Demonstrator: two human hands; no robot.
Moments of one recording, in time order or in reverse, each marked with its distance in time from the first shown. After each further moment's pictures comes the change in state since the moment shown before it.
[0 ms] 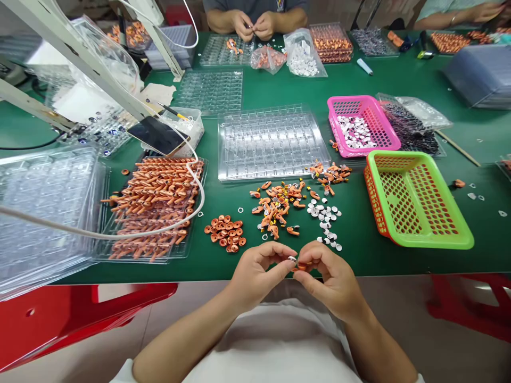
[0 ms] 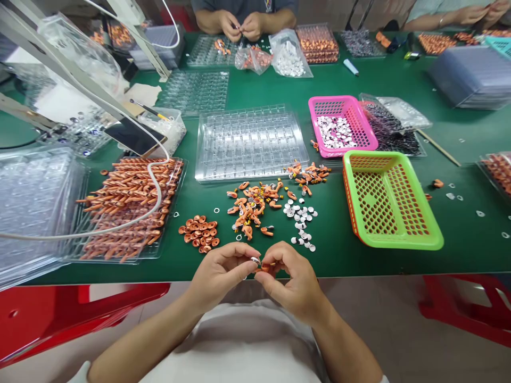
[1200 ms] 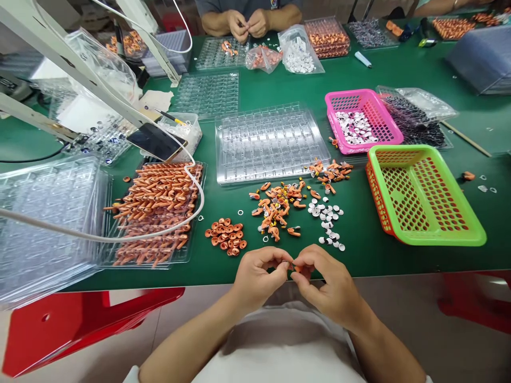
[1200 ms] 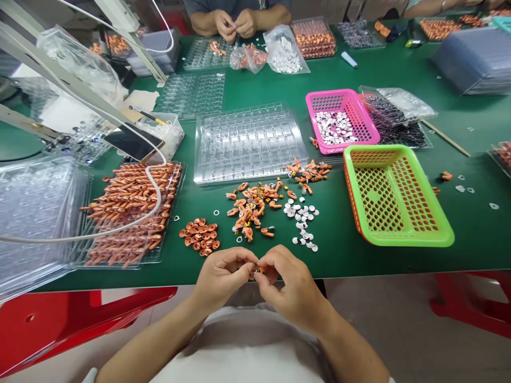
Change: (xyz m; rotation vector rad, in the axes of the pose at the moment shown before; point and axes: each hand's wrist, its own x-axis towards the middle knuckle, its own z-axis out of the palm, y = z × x) left_hand 0.002 -0.007 0.002 0.196 0.089 0.015; right_hand 0.003 0.001 0.006 -0.283 -0.006 -0.158
